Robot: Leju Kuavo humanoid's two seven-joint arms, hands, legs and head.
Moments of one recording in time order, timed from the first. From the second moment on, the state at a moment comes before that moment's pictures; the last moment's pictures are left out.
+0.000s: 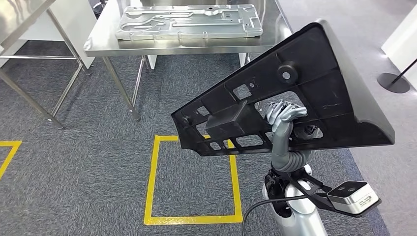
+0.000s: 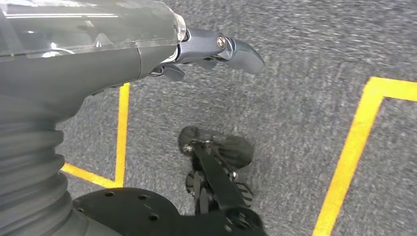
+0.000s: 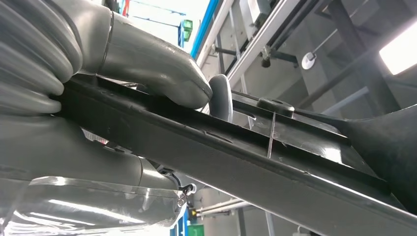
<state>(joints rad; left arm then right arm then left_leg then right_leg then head) -0.09 -0.09 1.22 -0.21 -0.95 -0.03 -0.22 -0.21 0.01 0.29 -1.93 -0.03 0.00 -0.68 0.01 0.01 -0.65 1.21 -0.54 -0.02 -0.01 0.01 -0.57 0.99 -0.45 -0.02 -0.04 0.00</state>
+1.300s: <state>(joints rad) -0.09 -0.08 1.22 -0.21 -0.96 -0.03 -0.23 -0.22 0.03 0.29 -1.94 -0.03 -0.01 -0.68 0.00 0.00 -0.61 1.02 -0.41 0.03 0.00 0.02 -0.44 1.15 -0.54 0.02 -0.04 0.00</state>
